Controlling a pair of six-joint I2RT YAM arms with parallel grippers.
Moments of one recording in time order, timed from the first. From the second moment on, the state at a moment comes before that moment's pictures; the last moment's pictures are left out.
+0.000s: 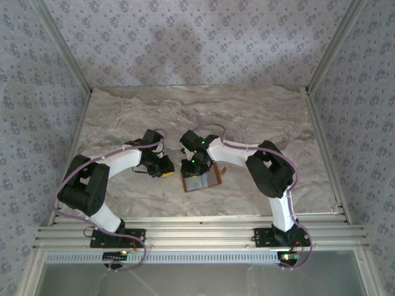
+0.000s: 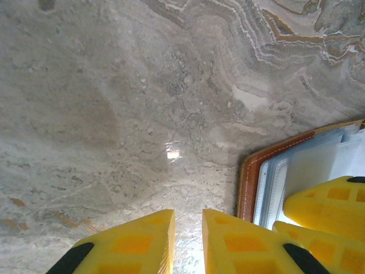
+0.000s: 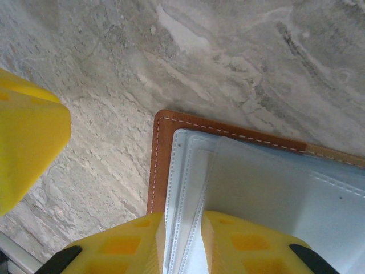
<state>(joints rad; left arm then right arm) -0.43 1.60 0.86 -0.53 0.40 -0.65 0.84 2.00 1.39 -0.67 -0.32 0.51</state>
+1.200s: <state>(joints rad) -0.47 1.62 0.89 -0.53 0.40 -0.65 0.84 1.99 1.47 -0.99 0.10 0.53</state>
